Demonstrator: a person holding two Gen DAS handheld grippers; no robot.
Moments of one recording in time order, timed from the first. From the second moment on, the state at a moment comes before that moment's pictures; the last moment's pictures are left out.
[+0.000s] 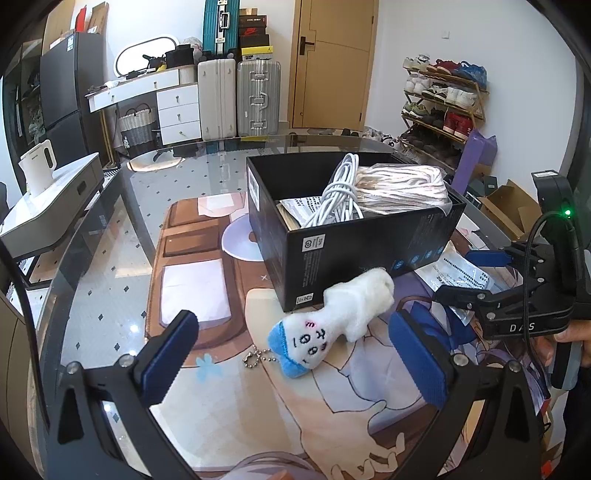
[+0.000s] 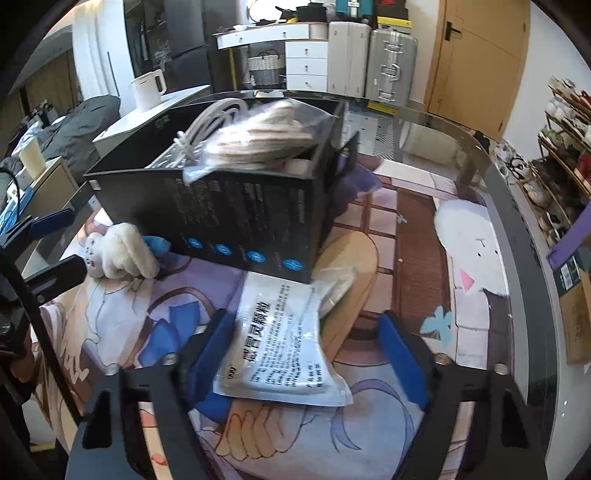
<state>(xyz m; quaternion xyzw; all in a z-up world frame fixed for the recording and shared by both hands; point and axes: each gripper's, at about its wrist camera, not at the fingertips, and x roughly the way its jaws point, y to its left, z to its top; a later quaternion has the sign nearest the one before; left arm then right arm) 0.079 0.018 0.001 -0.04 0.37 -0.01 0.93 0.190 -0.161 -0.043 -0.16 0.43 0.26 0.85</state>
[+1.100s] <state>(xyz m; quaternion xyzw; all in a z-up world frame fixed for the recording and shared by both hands) 0.088 0.014 -0.012 -0.03 0.40 0.00 0.92 0.141 -0.191 -0.036 -0.12 0.42 0.29 0.85</state>
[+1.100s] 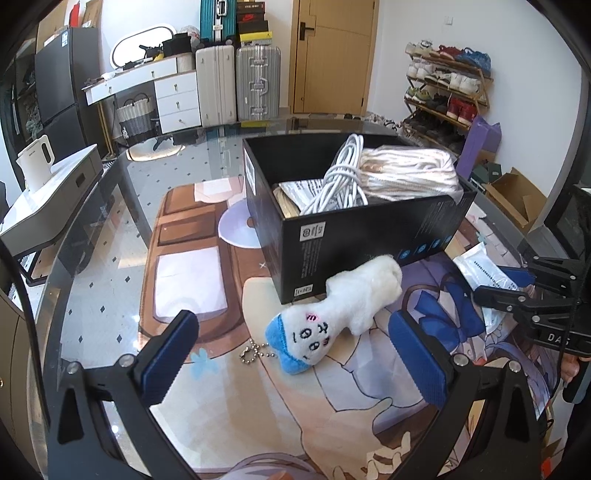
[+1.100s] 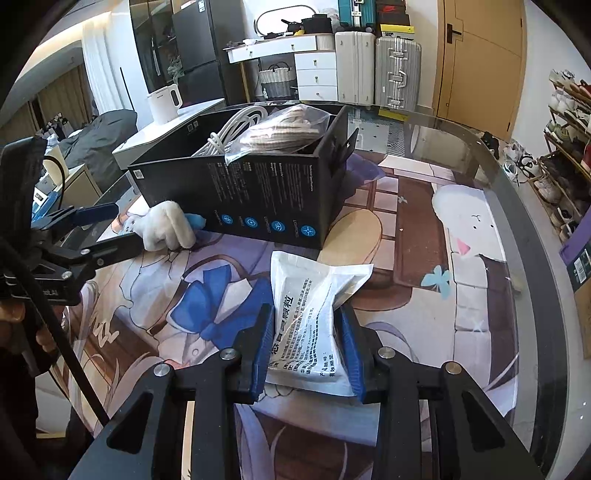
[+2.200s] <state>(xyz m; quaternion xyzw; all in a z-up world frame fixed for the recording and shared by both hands) 0.115 -0.012 -0.019 -0.03 0.44 -0.02 0.90 0.142 -0.194 -0.034 -0.10 0.42 0.30 0.85</state>
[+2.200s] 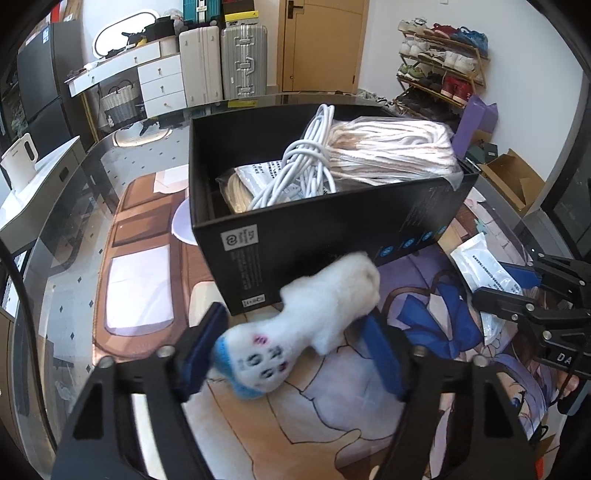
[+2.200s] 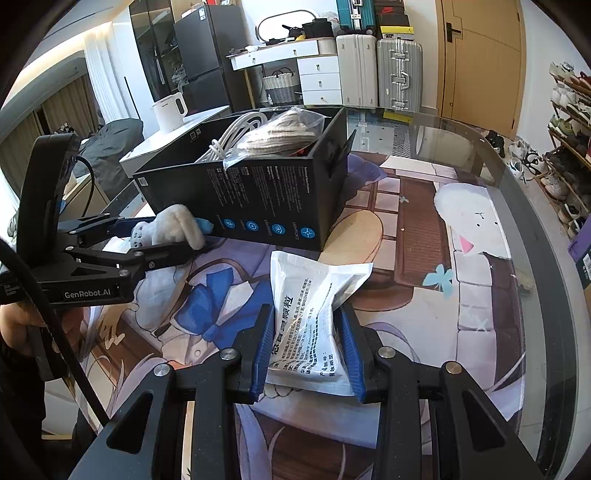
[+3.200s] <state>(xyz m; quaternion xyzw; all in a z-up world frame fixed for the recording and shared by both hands) 0.075 -0.014 0.003 -0.03 0.40 -0.06 0.92 0.138 -0.196 -0.024 -0.09 0.40 0.32 0.85</state>
